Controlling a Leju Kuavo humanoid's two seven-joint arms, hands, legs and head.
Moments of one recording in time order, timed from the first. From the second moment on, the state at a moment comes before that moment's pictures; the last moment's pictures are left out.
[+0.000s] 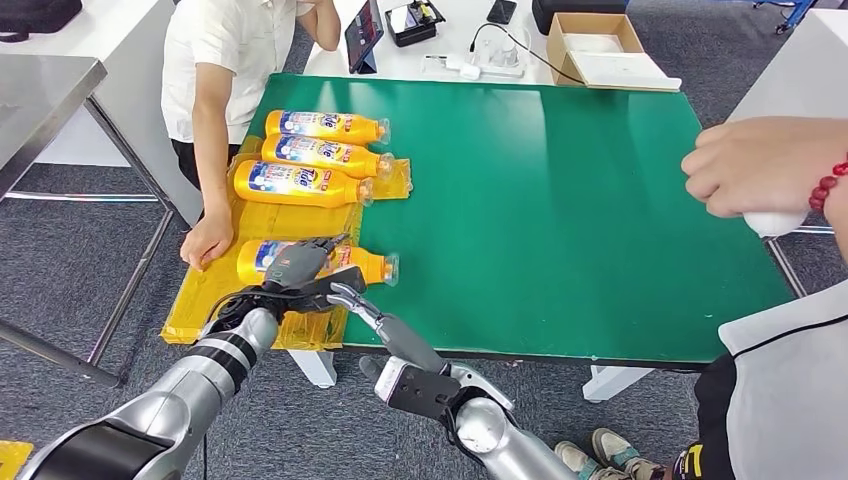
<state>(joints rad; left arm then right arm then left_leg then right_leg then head) -0.64 -0.06 -0.33 -0.52 -1.07 0.08 -0.17 -0.30 0.13 0.75 -1.16 0.35 0.16 -0.52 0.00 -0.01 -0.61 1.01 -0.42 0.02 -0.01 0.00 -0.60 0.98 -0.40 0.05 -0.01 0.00</state>
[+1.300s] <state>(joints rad) -0.42 -0.19 -0.20 -0.77 -0.41 0.22 -0.41 -0.23 0.11 0.80 -1.18 0.35 0.15 -0.58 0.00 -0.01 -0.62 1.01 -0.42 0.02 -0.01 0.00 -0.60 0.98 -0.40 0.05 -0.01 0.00</state>
